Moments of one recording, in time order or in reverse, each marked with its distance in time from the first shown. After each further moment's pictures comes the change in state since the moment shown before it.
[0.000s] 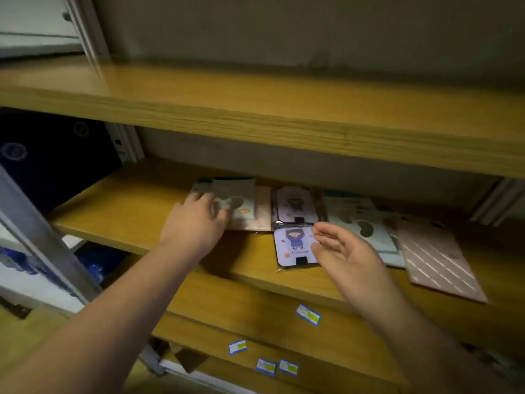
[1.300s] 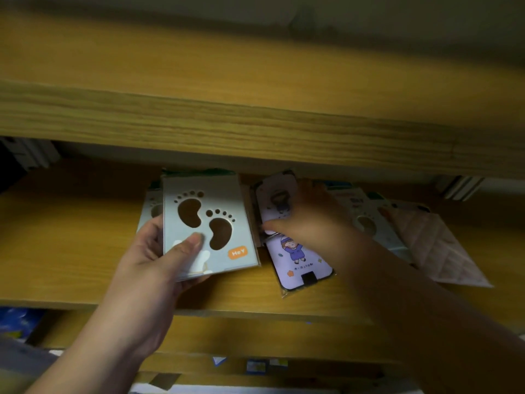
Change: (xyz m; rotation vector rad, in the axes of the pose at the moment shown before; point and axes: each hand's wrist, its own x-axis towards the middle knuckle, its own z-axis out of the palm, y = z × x) left_hand -0.006 -0.028 -0.006 -1.439 -0.336 -0.226; right_hand 0.130 -0.014 0.050 -0.942 0.077 0.078
